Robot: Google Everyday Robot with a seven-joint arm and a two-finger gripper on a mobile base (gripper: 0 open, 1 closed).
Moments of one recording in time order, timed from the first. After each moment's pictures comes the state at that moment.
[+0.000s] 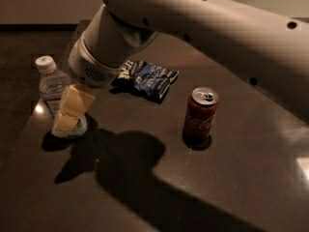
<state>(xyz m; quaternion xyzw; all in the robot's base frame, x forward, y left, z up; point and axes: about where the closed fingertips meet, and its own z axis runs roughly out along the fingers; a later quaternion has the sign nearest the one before) 0.460 0.177 0.932 -0.70 0.62 0.22 0.28</state>
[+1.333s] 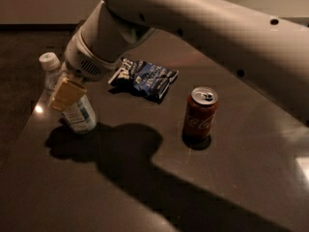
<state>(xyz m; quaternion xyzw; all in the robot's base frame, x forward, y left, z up) 0.475 0.194 0.938 -0.69 0.61 0.24 0.30</state>
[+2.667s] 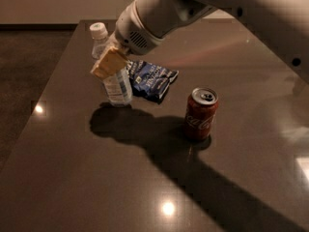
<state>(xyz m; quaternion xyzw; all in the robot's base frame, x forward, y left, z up) 0.538 0.107 0.971 -0.62 0.67 0.22 0.34</state>
